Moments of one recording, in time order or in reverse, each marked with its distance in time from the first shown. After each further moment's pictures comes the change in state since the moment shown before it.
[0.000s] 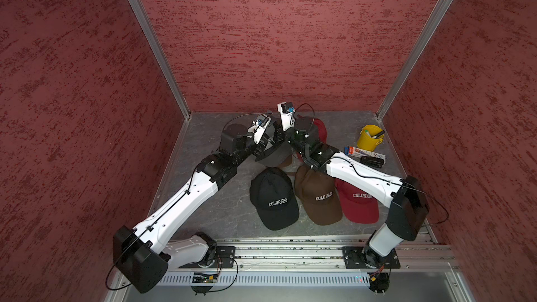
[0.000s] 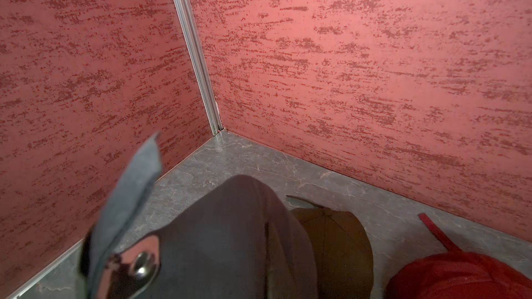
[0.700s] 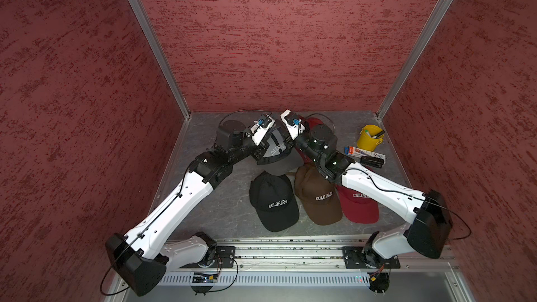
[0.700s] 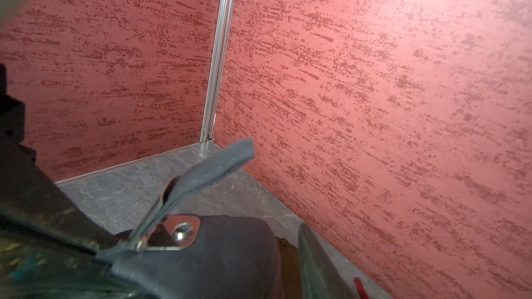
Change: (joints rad) left arm -0.004 -0.012 0.116 -0.180 0.182 0.000; right arm -0.001 -0.193 -0.184 0.145 -0.068 -0.398
